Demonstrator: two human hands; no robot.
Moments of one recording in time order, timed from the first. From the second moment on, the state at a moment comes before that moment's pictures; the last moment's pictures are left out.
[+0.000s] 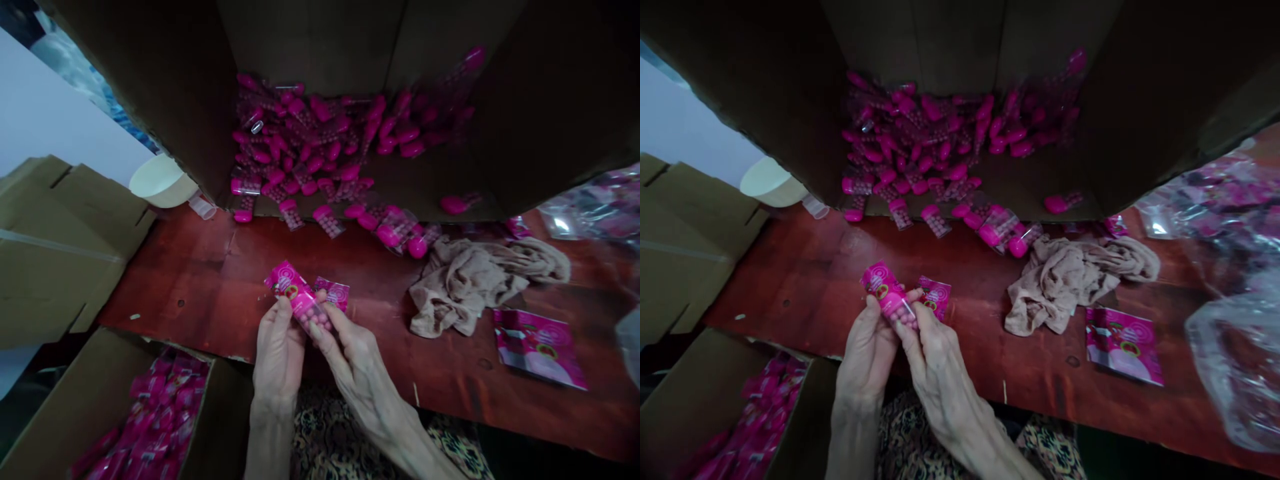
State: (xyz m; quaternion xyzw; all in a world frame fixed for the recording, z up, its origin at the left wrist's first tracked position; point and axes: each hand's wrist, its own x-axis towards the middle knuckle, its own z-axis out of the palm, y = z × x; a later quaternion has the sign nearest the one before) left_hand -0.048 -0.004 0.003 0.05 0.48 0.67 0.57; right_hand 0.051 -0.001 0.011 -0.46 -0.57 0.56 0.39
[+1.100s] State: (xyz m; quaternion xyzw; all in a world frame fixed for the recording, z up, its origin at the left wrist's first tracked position) left_hand -0.038 -0.012 0.009 0.09 0.48 0.61 0.62; right_hand 0.054 0.014 -0.009 -0.41 -0.44 0.71 0.36
